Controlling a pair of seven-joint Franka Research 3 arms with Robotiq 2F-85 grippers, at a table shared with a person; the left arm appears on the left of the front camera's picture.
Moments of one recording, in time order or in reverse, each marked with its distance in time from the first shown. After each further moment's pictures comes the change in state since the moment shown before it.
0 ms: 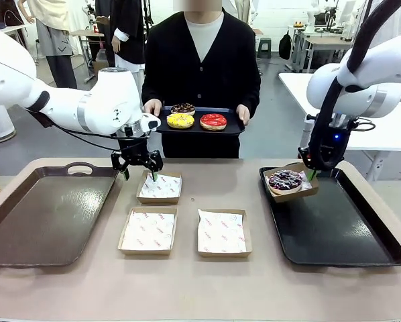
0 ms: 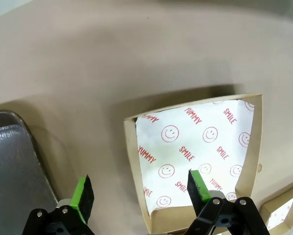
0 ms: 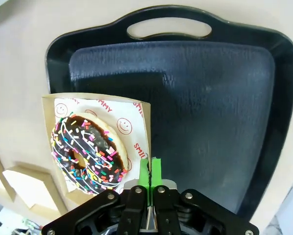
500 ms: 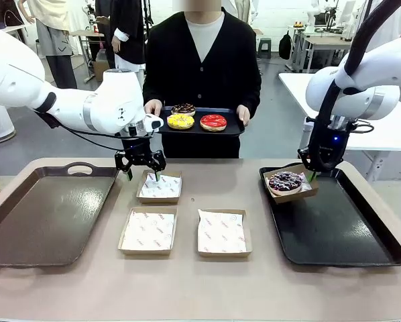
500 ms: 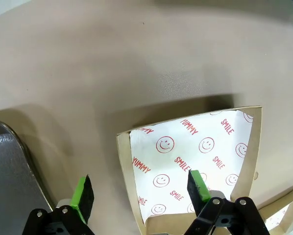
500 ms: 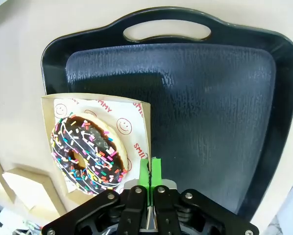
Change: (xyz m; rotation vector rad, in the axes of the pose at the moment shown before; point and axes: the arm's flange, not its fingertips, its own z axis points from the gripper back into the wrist) left arm 0.011 -0.003 -0.006 -0.008 0.024 0.011; right arm 0.004 -0.002 -0.003 0.000 0.004 -0.003
